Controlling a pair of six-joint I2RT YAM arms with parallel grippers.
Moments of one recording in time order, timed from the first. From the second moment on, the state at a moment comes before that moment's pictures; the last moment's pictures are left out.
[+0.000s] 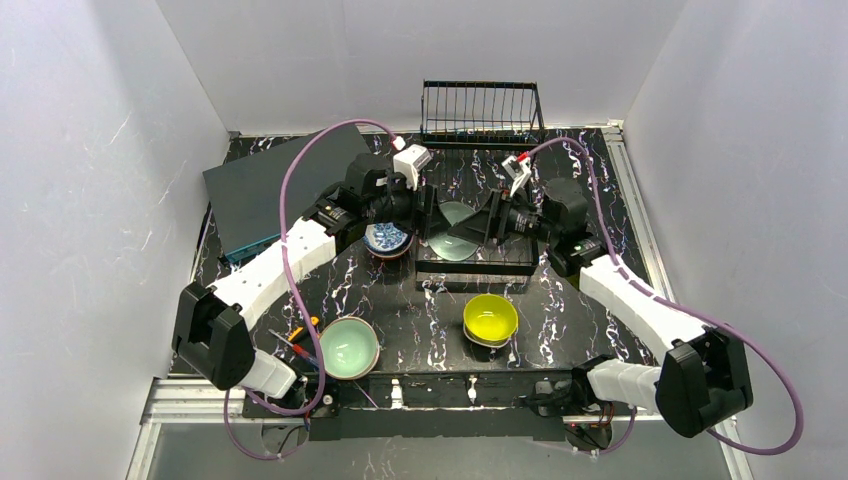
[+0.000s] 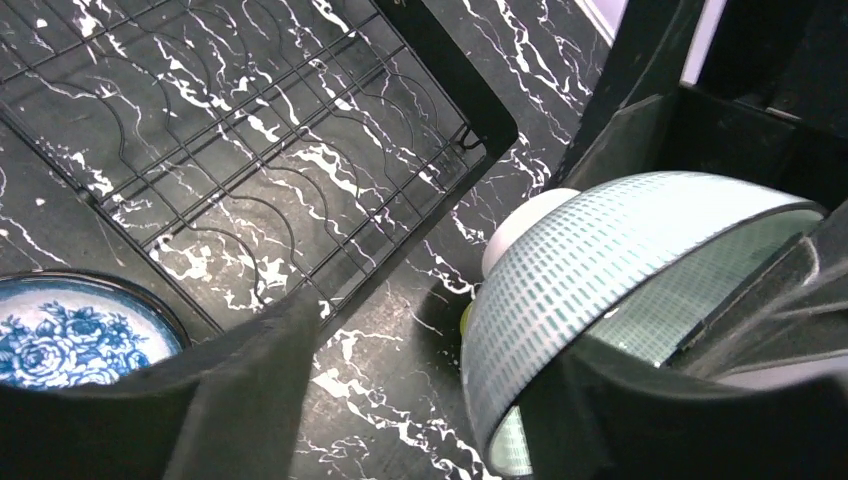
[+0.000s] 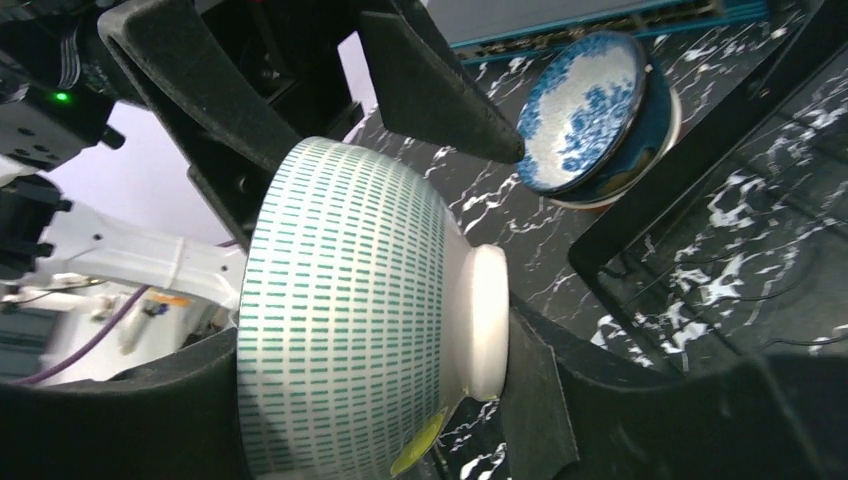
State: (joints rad) left arm -0.61 1.45 1.22 -0.27 0.43 -0.26; right arm 0.46 1.18 0.77 0.27 -0.77 0.72
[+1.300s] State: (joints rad) left arm -0.61 1.52 1.26 -0.26 0.47 -0.31; right arm 0.47 1.30 0.93 -0.03 -0.59 0.55
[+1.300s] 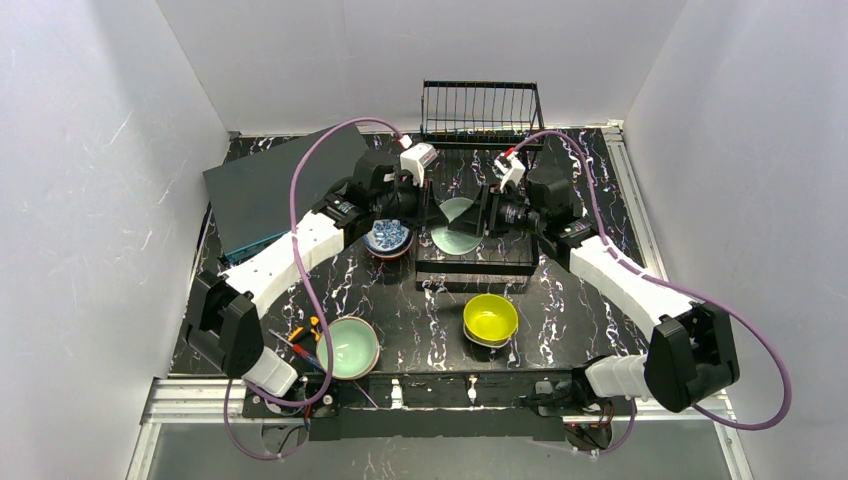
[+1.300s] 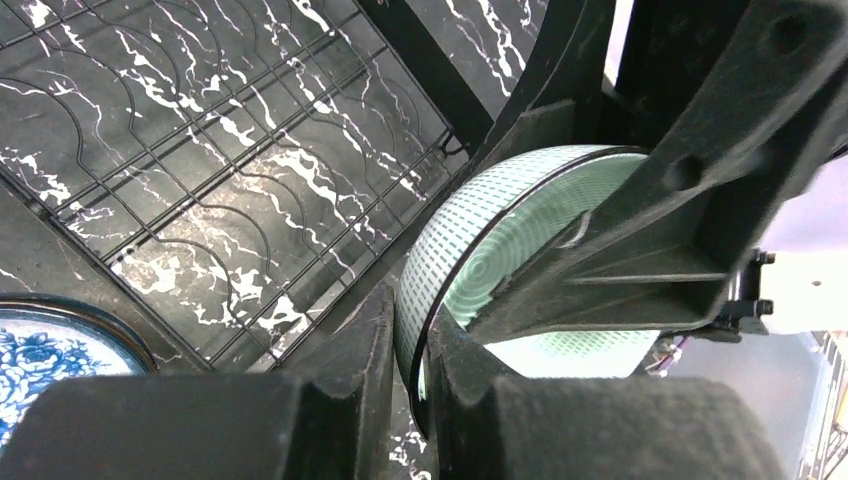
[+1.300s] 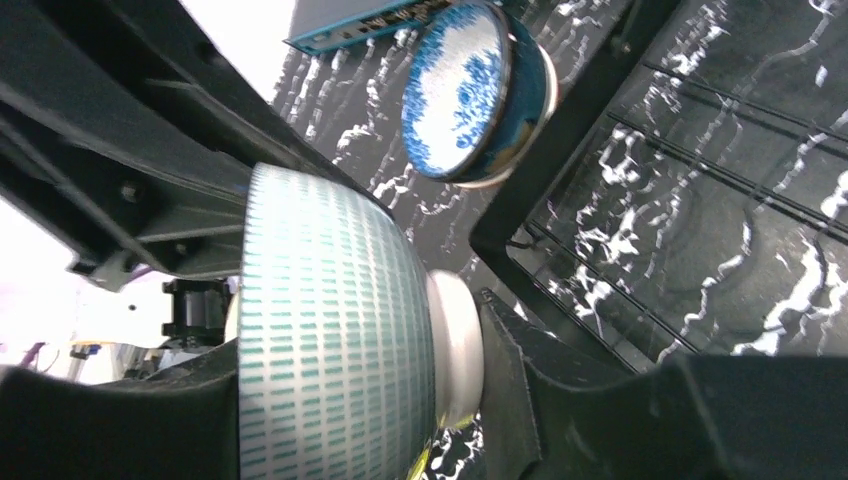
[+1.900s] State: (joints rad) left arm -0.57 1.51 1.20 -0.24 0.51 -0.32; right arm 0.45 1.20 0.77 0.18 -0.69 0.78
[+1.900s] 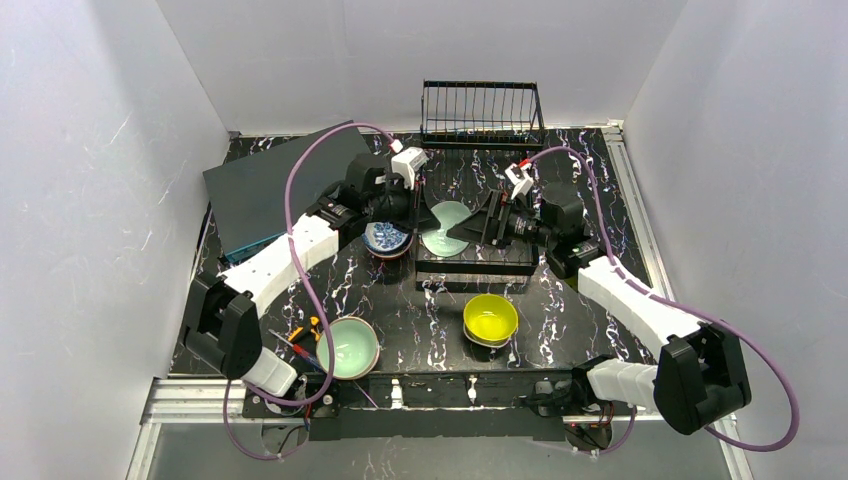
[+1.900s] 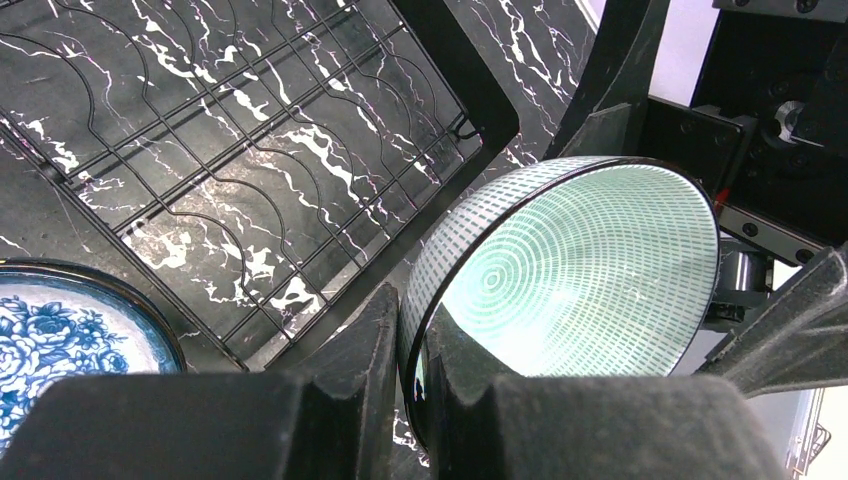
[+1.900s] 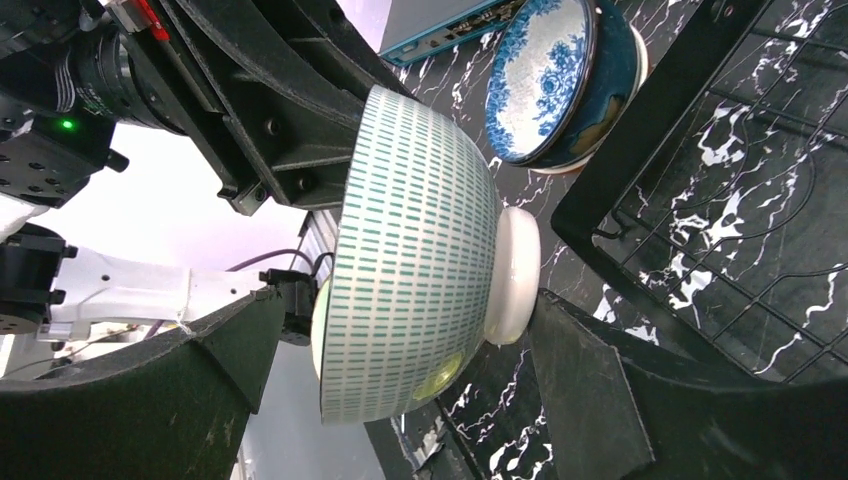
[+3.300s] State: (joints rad) left arm -0.57 1.46 1.17 -0.11 0.59 -0.36; right arm 0.44 1.11 0.65 0.46 -0.76 0.94
